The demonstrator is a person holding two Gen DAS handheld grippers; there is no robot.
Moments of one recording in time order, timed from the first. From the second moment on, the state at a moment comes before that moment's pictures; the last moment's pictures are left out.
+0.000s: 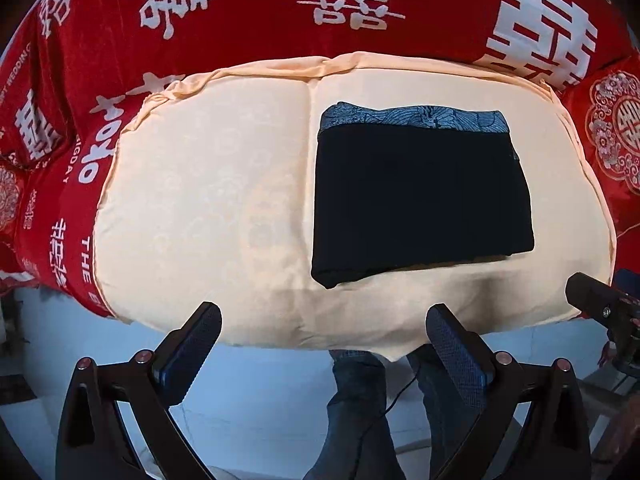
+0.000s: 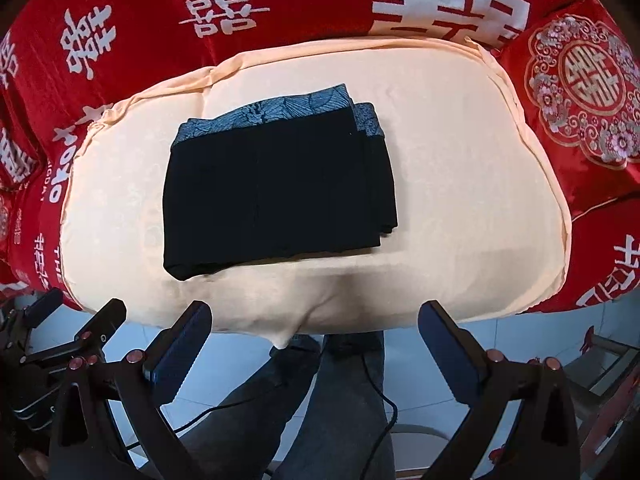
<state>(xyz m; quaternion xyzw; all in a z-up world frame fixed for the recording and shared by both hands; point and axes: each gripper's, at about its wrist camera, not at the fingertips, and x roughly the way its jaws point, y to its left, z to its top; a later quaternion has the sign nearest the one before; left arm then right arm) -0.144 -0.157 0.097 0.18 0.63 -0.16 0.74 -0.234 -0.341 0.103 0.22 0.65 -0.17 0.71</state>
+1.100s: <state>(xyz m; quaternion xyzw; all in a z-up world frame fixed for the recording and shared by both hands) -0.147 -0.165 0.110 0.19 0.62 -0.17 0.74 -0.227 -0.336 0.109 0.20 0.65 -0.17 0.71</state>
